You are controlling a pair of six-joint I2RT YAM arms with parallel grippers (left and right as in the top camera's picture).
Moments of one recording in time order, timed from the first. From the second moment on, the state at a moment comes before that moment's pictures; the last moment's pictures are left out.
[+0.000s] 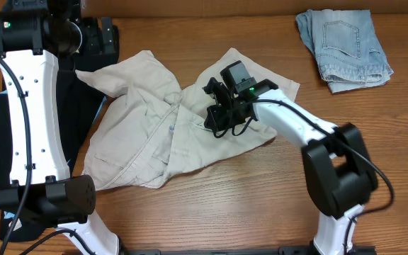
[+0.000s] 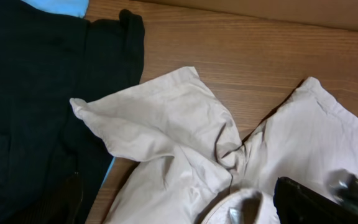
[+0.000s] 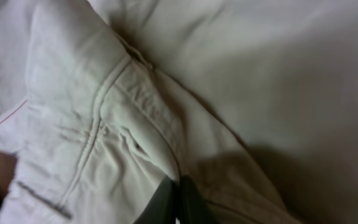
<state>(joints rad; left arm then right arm) 0.10 1.91 2.25 -1.31 0.16 -0.07 0.48 2.01 1.42 -0.67 -0.51 0.13</state>
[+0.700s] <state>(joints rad) 0.10 1.91 2.25 -1.31 0.16 -0.07 0.55 1.60 1.22 -1.40 -0.38 0.36</state>
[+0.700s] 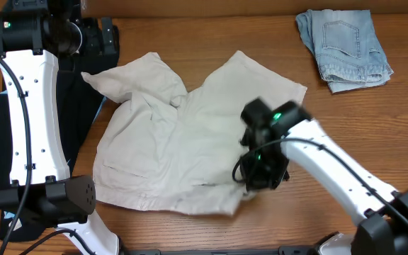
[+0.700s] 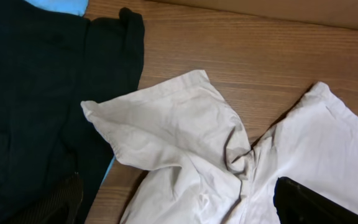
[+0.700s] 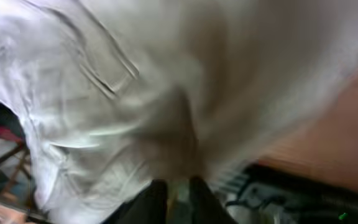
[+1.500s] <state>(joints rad) -0.18 2.18 2.25 -0.99 0.14 0.06 0.33 1.50 1.38 -1.19 -0.17 0.48</state>
